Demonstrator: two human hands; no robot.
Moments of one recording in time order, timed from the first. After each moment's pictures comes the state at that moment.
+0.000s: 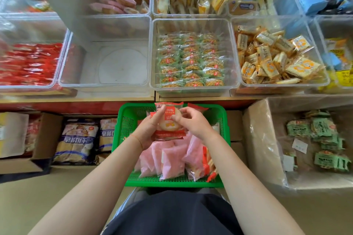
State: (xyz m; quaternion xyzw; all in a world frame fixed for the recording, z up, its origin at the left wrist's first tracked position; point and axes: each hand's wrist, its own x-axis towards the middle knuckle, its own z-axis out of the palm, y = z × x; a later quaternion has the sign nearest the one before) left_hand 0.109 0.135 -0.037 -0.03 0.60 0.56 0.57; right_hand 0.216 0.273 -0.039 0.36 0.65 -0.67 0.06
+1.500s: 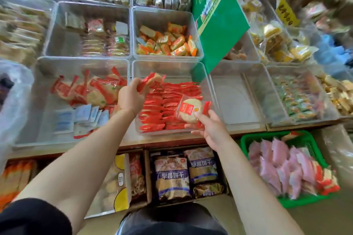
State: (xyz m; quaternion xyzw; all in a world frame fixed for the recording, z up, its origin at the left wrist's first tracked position) left_hand -0.469 -0.195 -0.005 0.29 0.88 0.37 0.10; right_hand -0.234 -0.094 0.043 0.49 0.48 -0.72 -0.12
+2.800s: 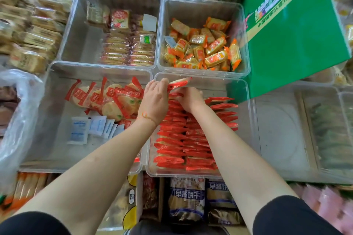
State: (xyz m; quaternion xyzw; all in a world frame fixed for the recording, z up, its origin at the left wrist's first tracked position) left_hand -0.537 -0.129 -0.059 0.40 0.87 0.30 0.02; right_hand -0.478 0.008 -0.058 0.30 0.90 -0.26 0.19
